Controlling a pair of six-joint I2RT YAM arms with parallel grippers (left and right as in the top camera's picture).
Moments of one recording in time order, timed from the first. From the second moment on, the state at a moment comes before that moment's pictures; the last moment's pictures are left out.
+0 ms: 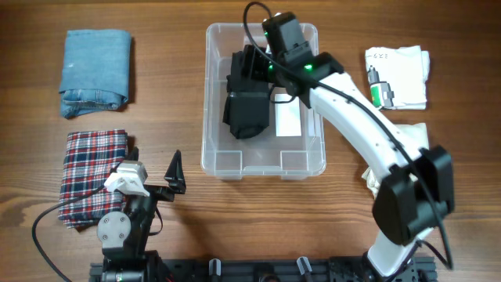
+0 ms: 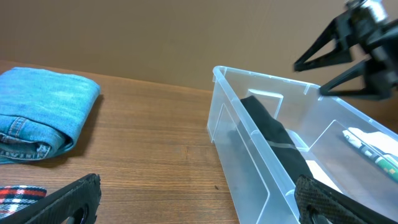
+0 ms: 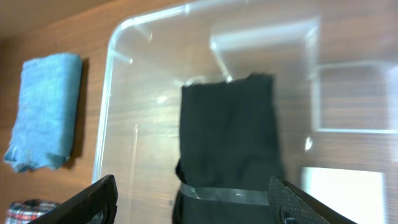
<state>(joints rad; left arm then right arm) 0.05 0.03 0.01 -0.05 0.22 -0.22 0.50 1.88 1.61 -0.55 -0.03 0.58</state>
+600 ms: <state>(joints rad) 0.05 0.03 0.01 -0.05 0.22 -0.22 0.50 2.05 1.61 -0.70 0.18 0.48</state>
